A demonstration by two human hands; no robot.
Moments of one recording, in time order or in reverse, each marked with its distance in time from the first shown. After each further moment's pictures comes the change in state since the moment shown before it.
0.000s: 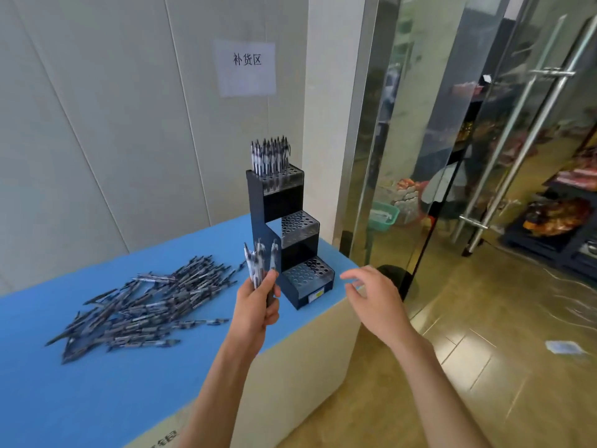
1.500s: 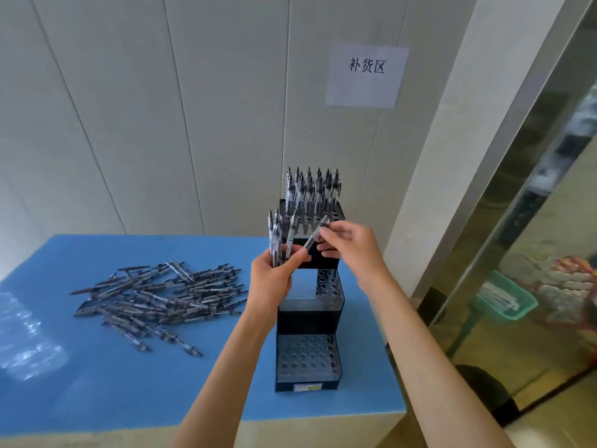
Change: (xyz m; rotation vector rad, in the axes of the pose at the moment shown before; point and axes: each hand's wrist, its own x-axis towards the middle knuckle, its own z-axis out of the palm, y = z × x) left_hand 0.211 0.034 0.110 0.078 0.561 0.272; right_hand 0.348 0.005 0.041 0.816 -0.529 -0.150
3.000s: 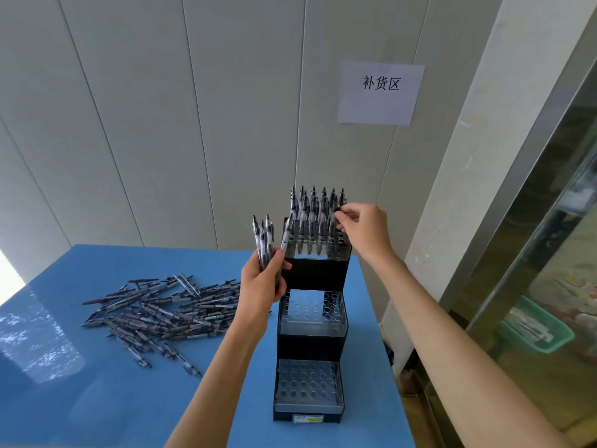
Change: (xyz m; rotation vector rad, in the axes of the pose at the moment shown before) left_hand 0.022 0.012 -0.002 -0.032 0.111 0.107; right_hand 0.094 -0.009 -0.023 -0.511 0.173 -0.347
